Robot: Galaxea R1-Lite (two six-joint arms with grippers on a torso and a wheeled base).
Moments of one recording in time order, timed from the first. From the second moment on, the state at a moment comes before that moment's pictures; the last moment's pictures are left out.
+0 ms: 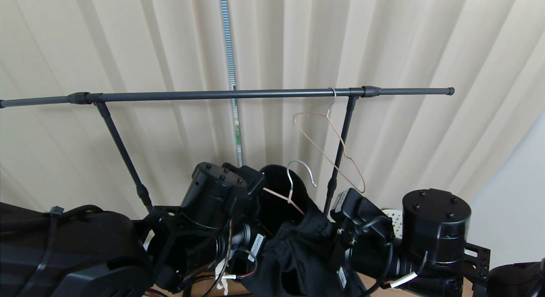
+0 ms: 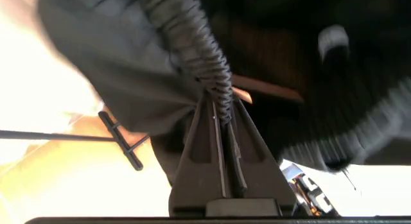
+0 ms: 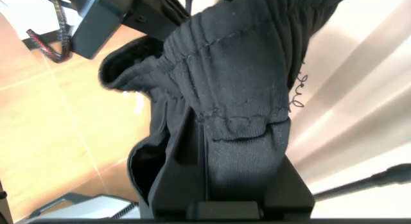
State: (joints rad) left arm -0.80 1.77 -0.82 -0.27 0.24 -0.05; right arm 0.78 1.80 -0.47 -1.02 0.14 -0.15
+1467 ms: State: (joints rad) left arm -0.89 1.48 -0.62 -0.31 0.26 0.07; right arm 0.66 1.81 -0.41 -1.14 0.47 -0.15
